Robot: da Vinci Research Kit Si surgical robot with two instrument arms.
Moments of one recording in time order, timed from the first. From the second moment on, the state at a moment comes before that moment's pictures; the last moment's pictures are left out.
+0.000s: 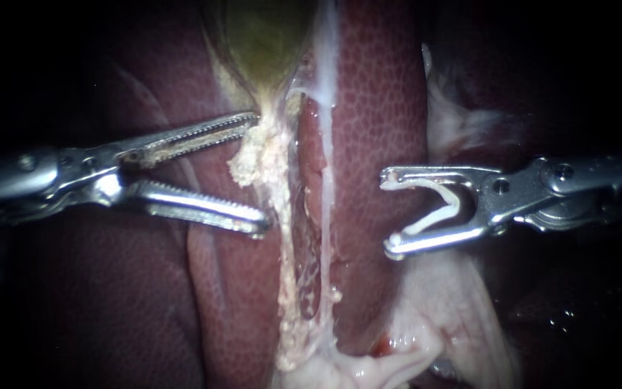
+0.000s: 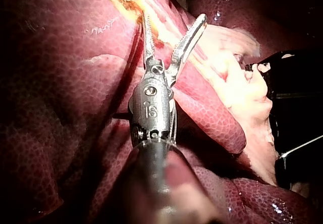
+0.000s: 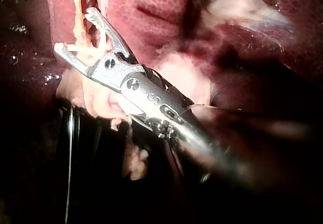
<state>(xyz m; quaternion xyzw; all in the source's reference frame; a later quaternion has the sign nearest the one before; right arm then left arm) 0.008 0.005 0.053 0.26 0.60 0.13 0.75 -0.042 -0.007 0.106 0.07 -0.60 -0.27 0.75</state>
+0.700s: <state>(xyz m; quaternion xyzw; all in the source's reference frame) 0.008 0.005 0.053 0.26 0.60 0.13 0.75 -0.041 -0.007 0.108 0.07 -0.55 -0.32 0.77</state>
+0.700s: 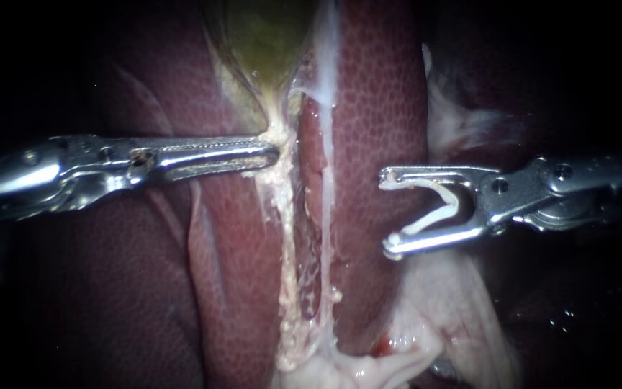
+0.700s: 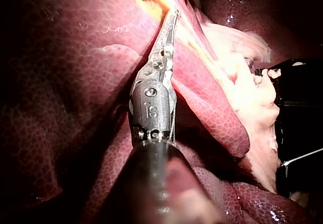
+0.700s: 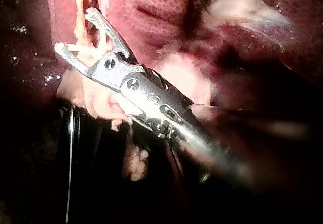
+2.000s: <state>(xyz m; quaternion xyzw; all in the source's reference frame) 0.008 0.005 0.053 0.26 0.60 0.13 0.75 -0.034 -0.003 0.098 0.07 -0.56 -0.36 0.74</state>
